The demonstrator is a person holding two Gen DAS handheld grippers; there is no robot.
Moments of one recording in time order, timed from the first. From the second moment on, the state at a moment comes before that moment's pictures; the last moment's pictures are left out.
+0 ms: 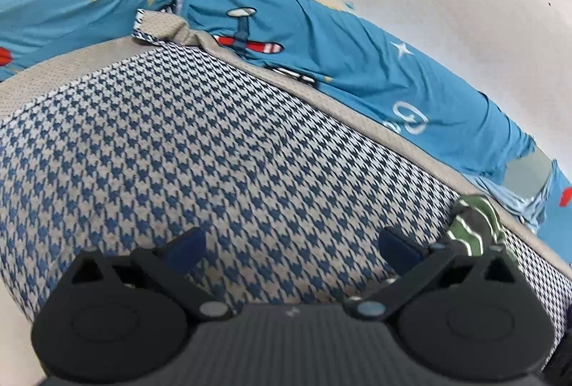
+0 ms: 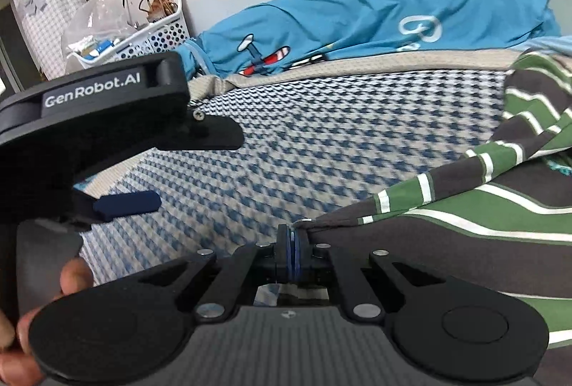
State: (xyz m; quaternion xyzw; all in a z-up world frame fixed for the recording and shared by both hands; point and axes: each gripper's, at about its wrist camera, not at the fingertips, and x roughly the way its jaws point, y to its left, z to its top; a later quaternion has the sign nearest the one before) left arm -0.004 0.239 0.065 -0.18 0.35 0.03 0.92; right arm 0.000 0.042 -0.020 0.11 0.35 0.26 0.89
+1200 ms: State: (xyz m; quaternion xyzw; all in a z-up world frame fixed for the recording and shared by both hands) left arm 0.034 0.074 0.021 -0.04 0.40 -0.11 0.91; right arm -0.004 -0.139 0.002 0.08 0.33 0.13 0.93
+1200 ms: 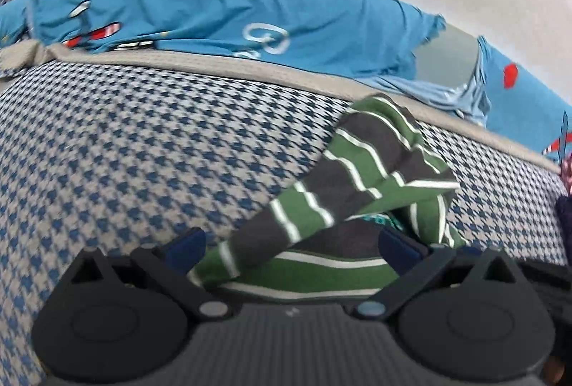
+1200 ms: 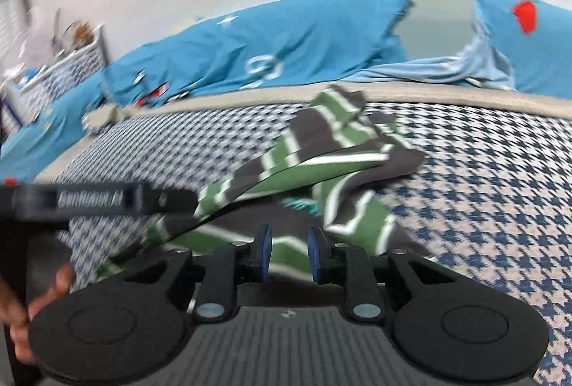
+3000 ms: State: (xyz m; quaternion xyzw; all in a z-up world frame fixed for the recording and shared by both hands) left arm 0.104 0.041 0.001 -0.04 0.35 -0.05 0.93; right arm 0.086 -0.184 -0.022 0.23 0.33 0.11 0.91
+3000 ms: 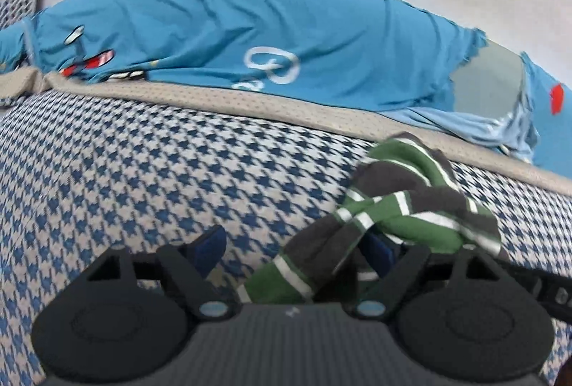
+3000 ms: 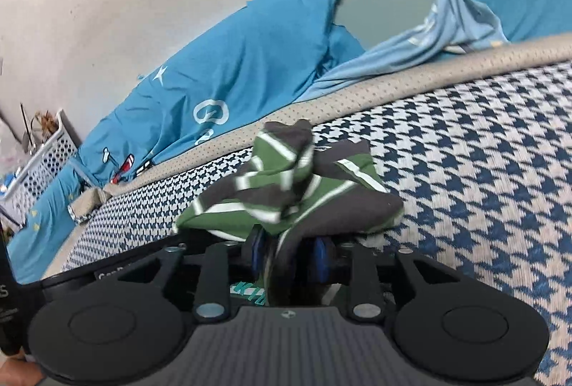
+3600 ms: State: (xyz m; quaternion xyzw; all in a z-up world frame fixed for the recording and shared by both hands) left arm 0.119 0.080 0.002 -0.08 0.37 0.03 0.92; right arm 0.099 -0.200 -0.039 0.28 0.33 0.07 0.90
